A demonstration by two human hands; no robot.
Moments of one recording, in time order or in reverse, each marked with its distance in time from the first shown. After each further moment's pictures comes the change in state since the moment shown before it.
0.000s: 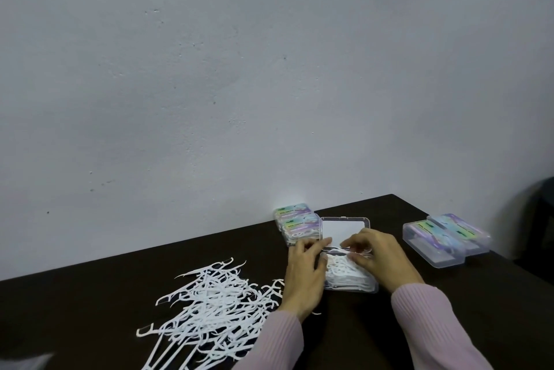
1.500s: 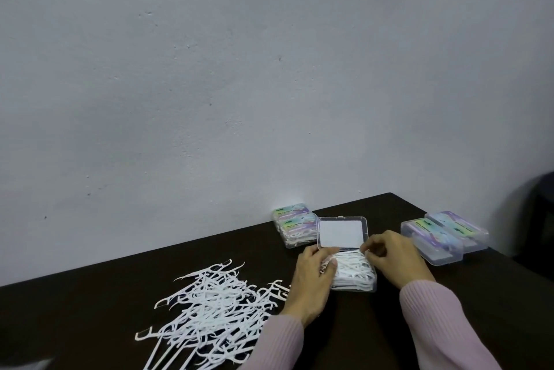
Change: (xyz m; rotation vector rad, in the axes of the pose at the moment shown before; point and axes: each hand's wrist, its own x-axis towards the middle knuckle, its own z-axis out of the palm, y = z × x) left_hand -0.006 0.005 0.005 -0.065 -0.140 -0.047; right_hand 0.001 0.020 -0.005 0.024 0.007 0.271
